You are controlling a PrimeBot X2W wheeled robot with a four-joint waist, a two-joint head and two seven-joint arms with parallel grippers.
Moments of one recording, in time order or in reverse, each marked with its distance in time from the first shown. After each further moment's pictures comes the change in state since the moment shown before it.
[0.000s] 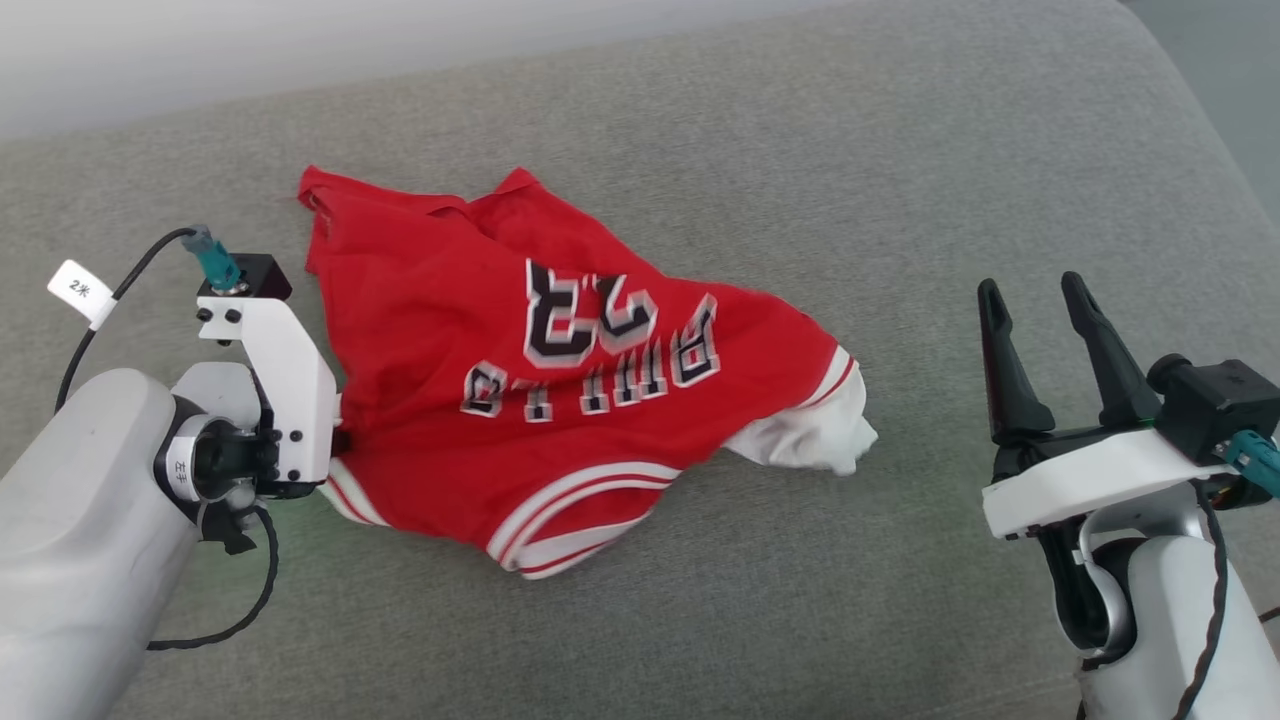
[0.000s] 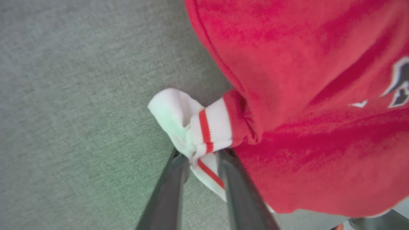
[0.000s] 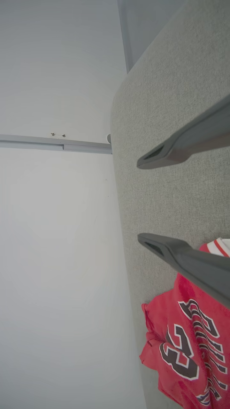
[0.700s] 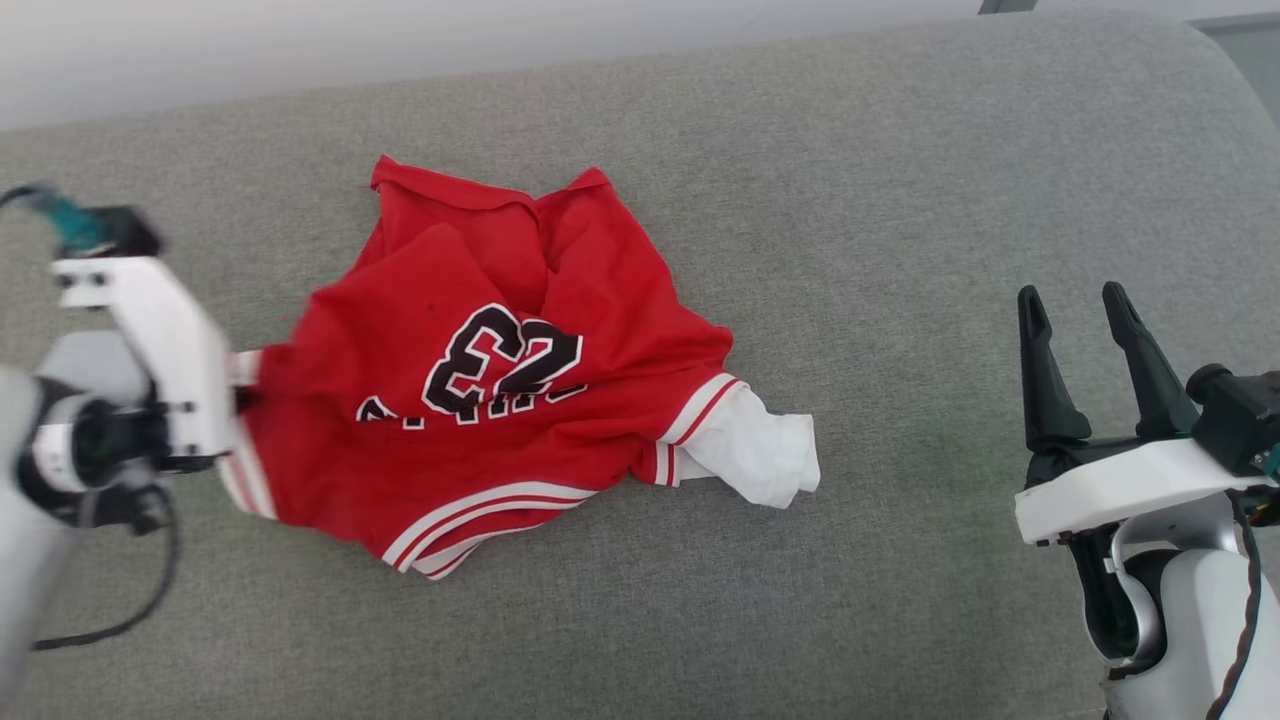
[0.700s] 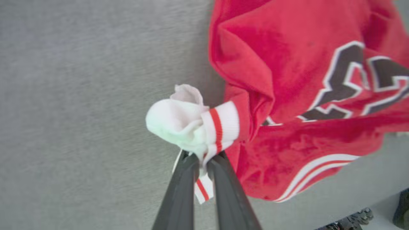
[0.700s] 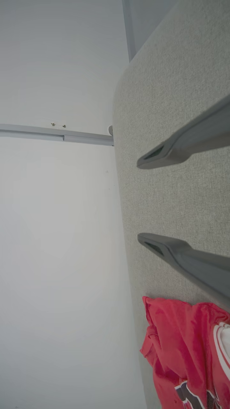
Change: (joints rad) left arm 0.057 0.175 0.097 -0.252 -0.057 0.081 0.008; right arm 0.030 -0.003 -0.055 -0.033 -0.011 0.000 0.021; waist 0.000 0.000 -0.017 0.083
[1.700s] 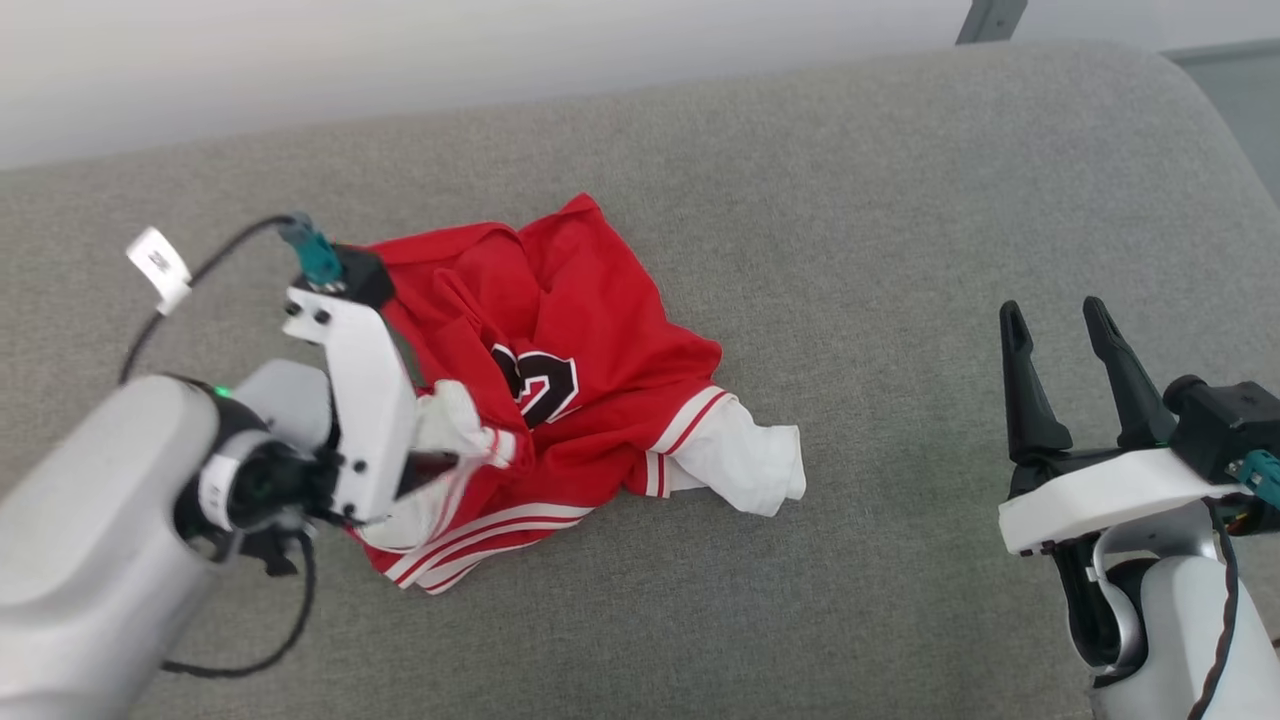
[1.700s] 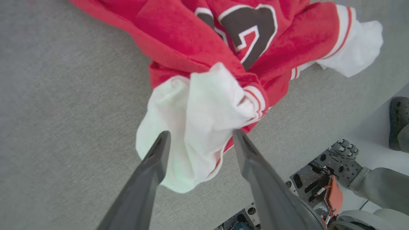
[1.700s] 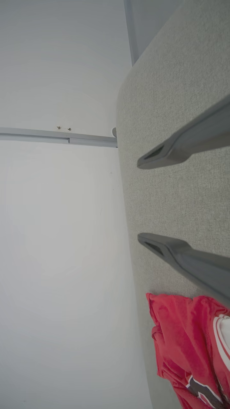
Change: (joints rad) left arm 0.007 -0.092 -0.137 -0.225 -0.005 -0.018 0.135; right arm 0.000 0.012 0.013 0.038 -0.010 0.000 -0.019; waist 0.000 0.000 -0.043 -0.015
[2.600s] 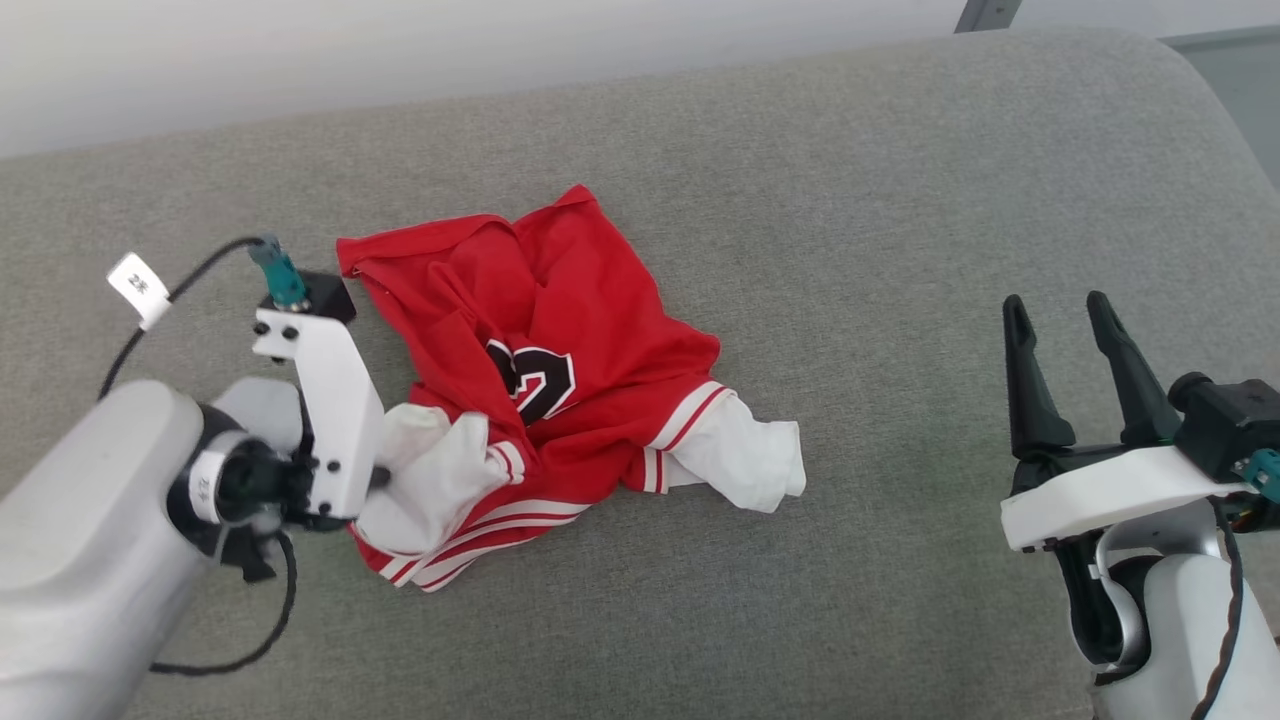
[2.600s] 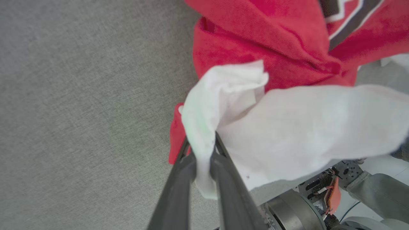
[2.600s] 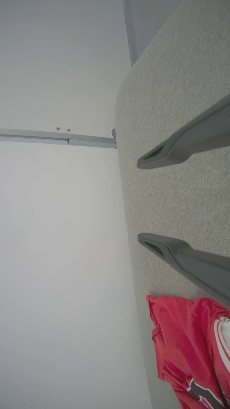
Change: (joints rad) left arm -0.014 -0.006 -0.016 0.170 0.000 -0.009 0.010; right arm 0.003 0.004 -0.002 -0.016 0.000 0.000 0.001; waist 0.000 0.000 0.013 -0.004
